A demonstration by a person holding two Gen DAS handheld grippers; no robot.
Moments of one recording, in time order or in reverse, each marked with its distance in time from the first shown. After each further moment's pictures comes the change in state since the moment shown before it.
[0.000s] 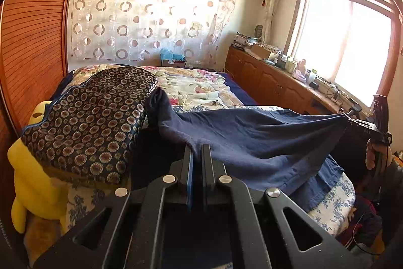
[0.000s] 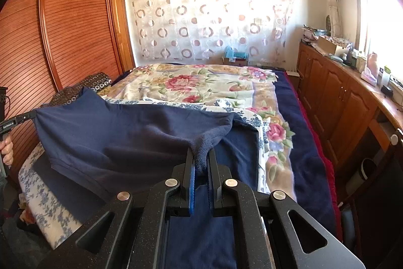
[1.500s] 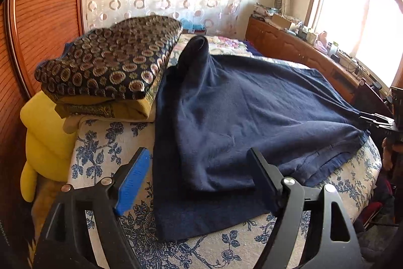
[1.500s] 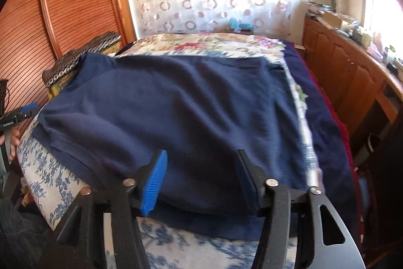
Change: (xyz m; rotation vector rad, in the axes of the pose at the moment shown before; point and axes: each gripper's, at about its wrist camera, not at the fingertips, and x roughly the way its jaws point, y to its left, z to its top) left arm 0.019 0.021 -0.071 0.001 0.171 0.123; right arm 0.026 0.055 -0.080 0.011 0.158 0.026
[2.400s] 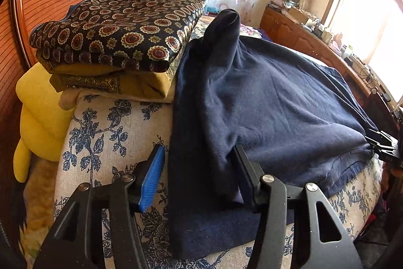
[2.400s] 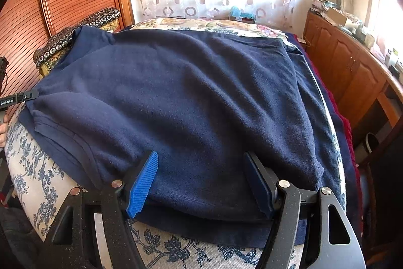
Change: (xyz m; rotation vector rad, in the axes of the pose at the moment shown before) left arm 0.036 0.025 0.000 -0.099 0.095 0.025; right arm 0.040 0.023 -0.003 -0.035 0.073 -0.045
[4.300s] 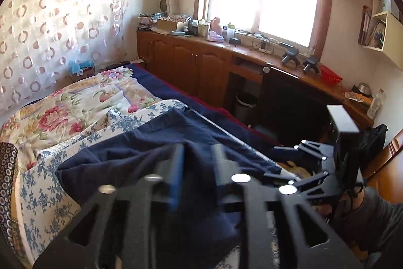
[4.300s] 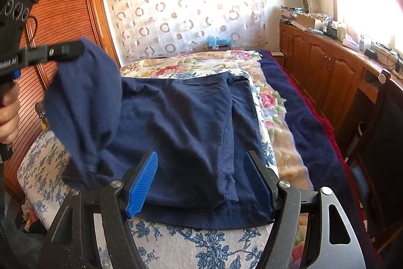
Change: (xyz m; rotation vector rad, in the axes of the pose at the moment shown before) left arm -0.030 -0.306 0.110 0.510 -0.121 -0.432; right arm -0.071 -0.063 -0.035 0.173 -0.193 -0.015
